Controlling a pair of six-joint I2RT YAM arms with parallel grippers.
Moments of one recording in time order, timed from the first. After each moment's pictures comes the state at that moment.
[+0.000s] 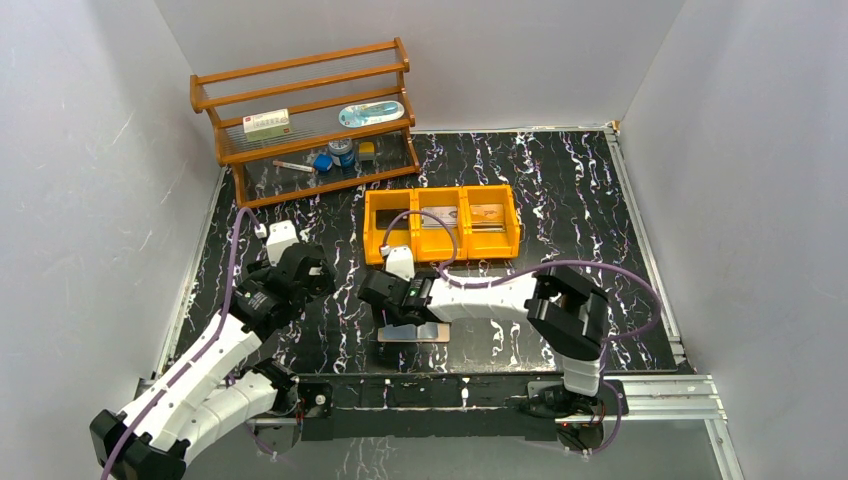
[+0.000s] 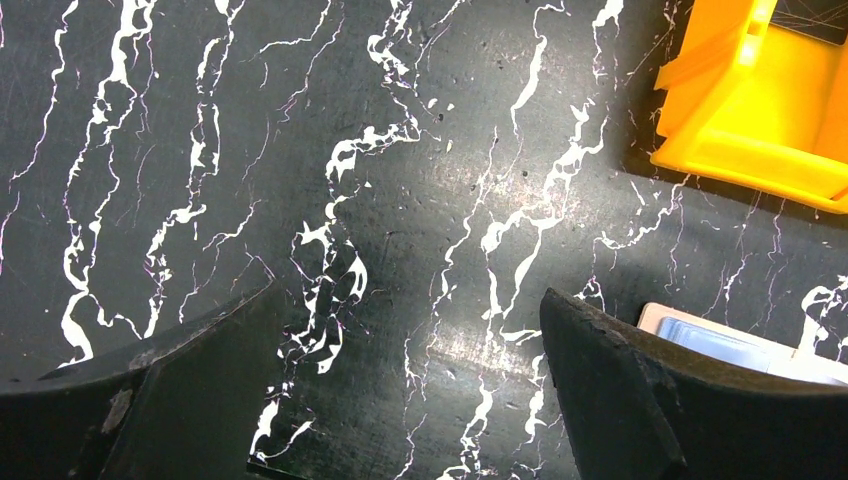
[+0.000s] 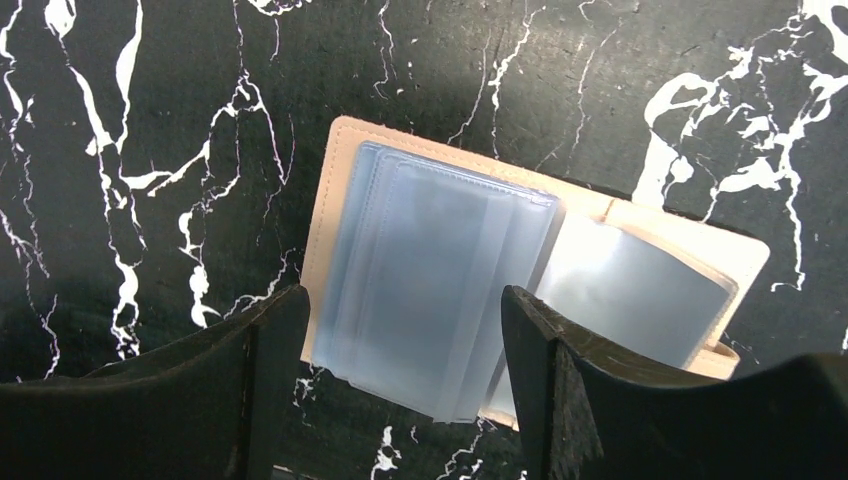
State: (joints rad) left arm -0.58 0.80 0.74 -0.87 -0.61 -0.66; right arm 1.27 1.84 1.25 -0.53 0.40 0.92
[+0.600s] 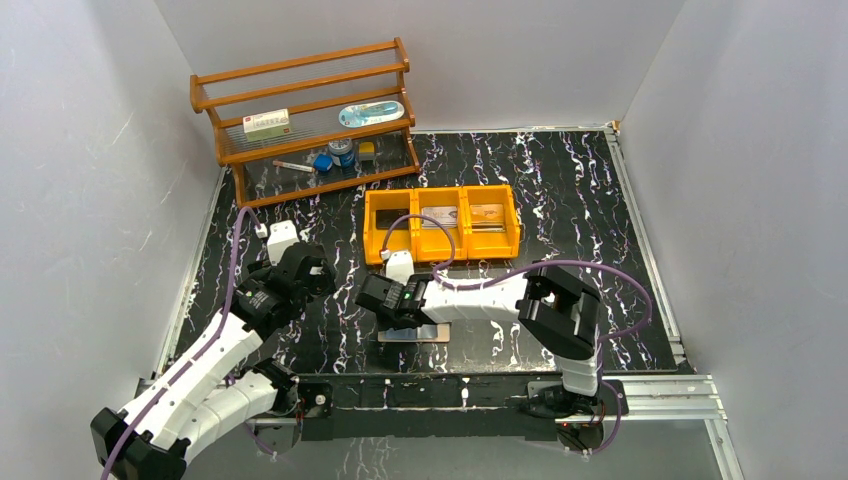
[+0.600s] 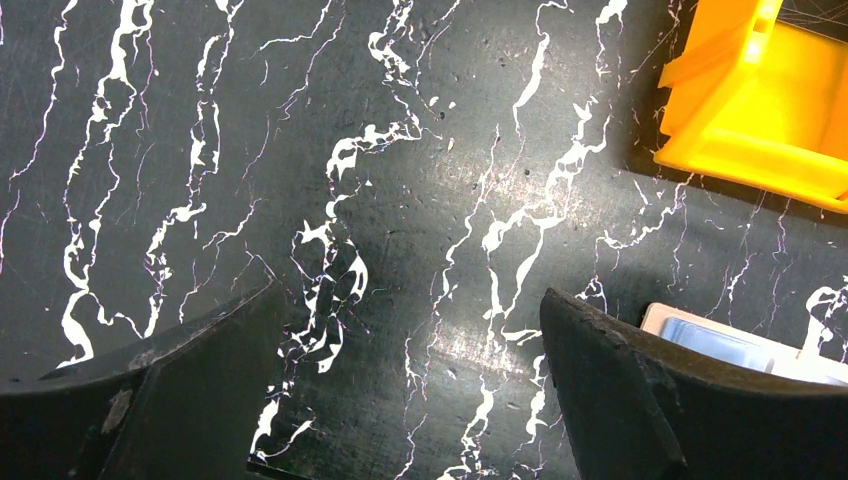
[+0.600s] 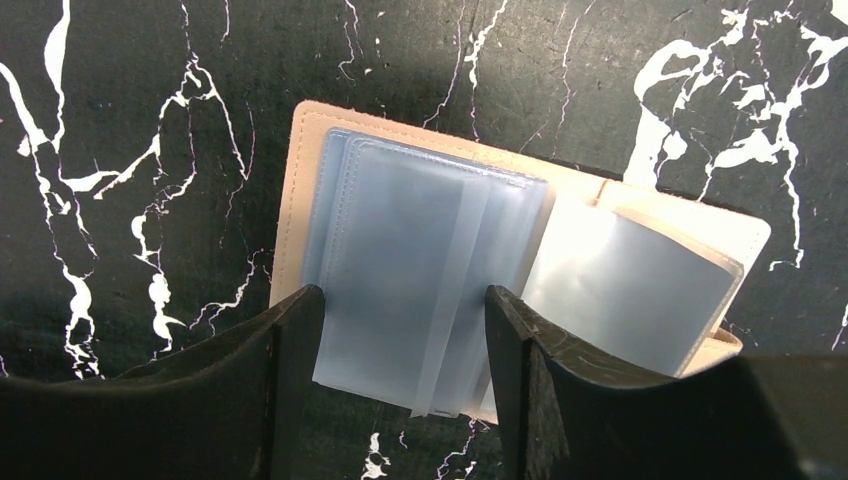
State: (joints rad) left arm -0.58 0.81 0.74 -0.87 -0.61 -0.67; right arm 1.28 1.89 1.29 -0.59 0.42 0.96
